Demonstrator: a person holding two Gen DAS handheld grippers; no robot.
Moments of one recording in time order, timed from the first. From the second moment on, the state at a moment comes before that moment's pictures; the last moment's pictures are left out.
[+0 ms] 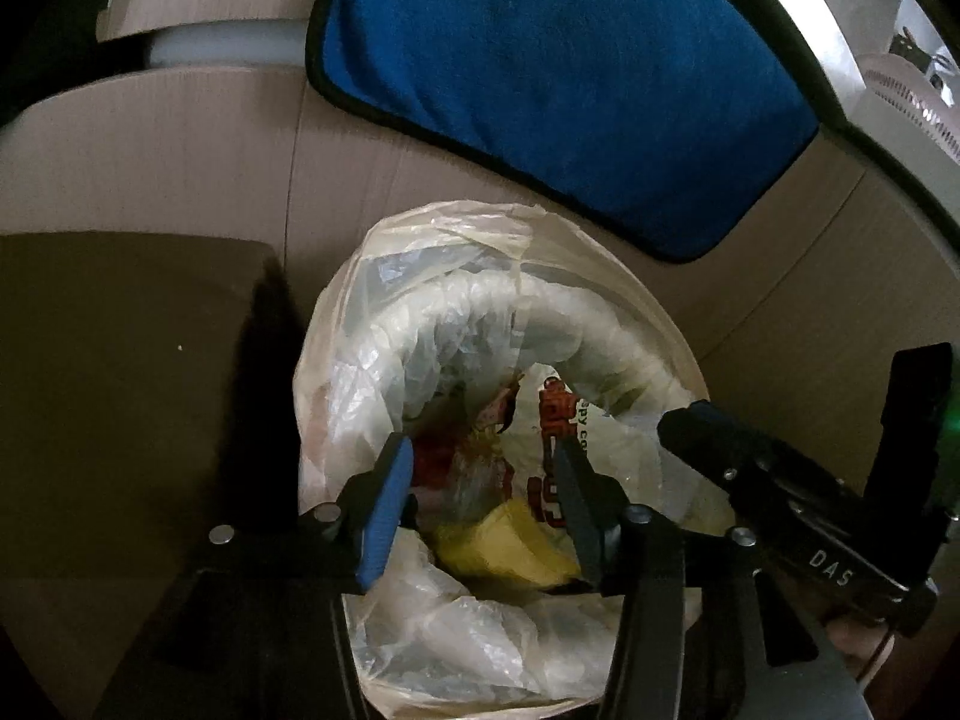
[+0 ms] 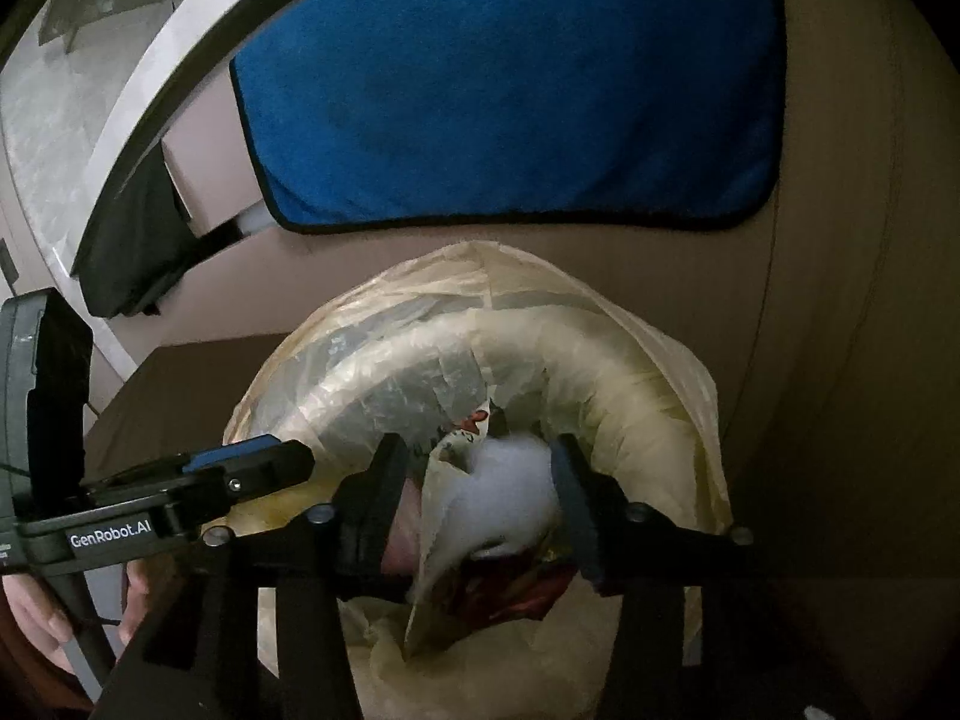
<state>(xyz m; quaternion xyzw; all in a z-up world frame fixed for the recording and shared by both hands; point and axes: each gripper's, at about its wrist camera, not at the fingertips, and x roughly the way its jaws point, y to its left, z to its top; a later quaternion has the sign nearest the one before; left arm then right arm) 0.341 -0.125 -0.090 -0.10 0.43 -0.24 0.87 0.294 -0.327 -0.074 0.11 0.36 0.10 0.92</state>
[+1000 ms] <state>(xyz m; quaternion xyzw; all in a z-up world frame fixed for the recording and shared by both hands) 0.085 -0.019 -0.010 0.04 0.30 -0.10 0.95 0.083 -0.218 0.001 0.04 0.28 0.09 0.95</state>
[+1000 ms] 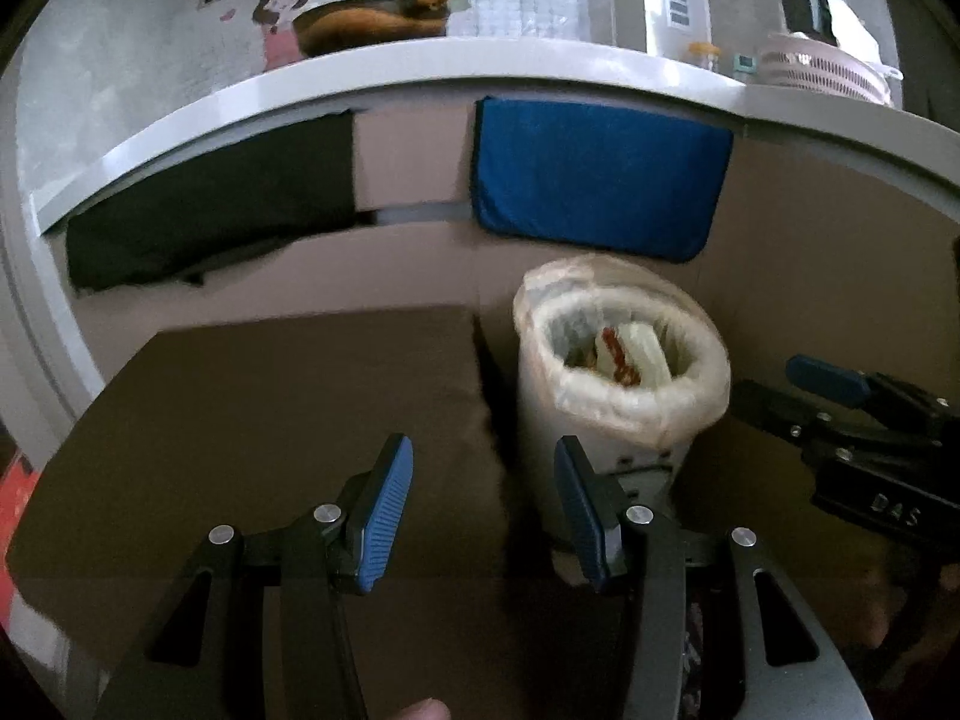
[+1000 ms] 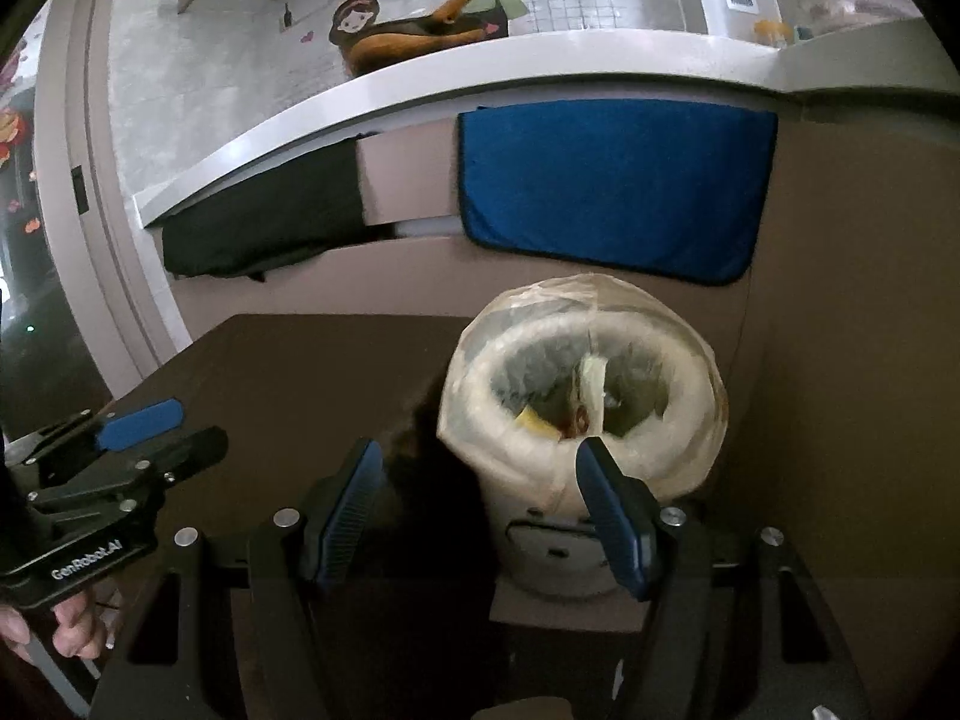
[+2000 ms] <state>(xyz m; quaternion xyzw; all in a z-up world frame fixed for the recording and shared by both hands) 0.003 0.040 0.017 0.01 0.23 0.01 0.97 -0.014 -0.152 0.009 0.03 0.24 0.11 0.97</state>
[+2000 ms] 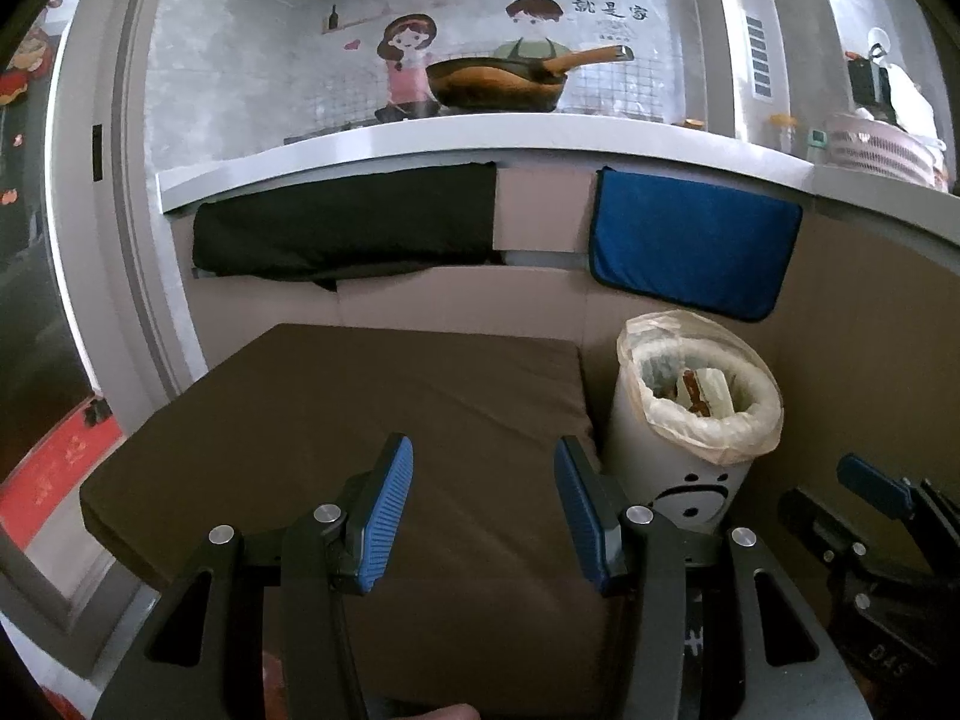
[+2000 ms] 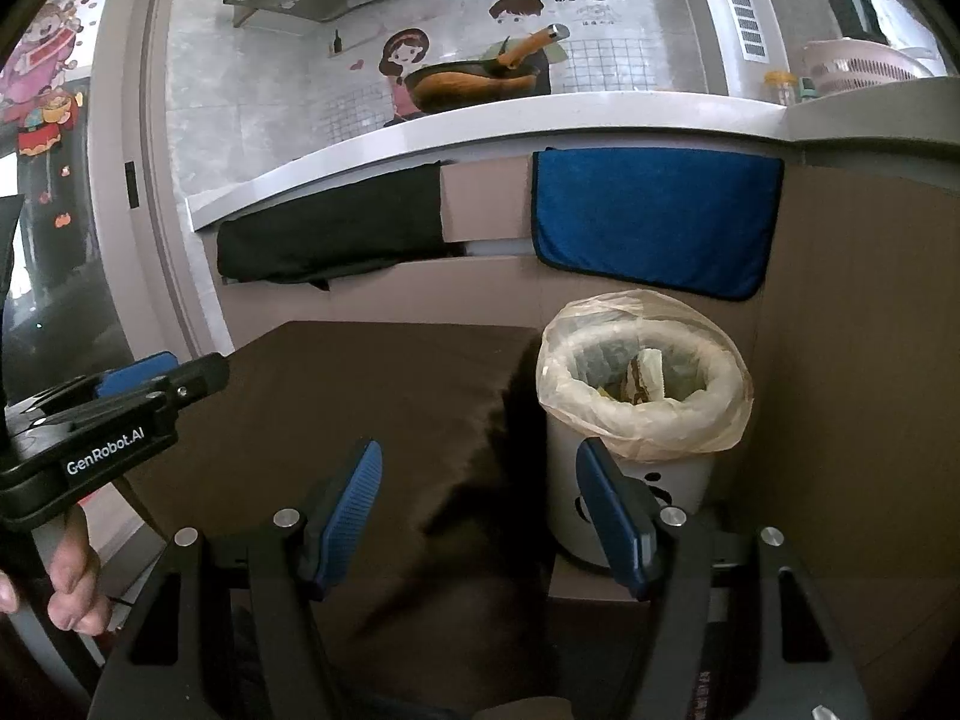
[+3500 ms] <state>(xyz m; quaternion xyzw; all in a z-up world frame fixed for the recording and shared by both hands) 0.001 0.039 0.017 0.01 0.23 0.02 0.97 -0.016 -0.152 0.006 0.03 0.24 0.10 0.97</state>
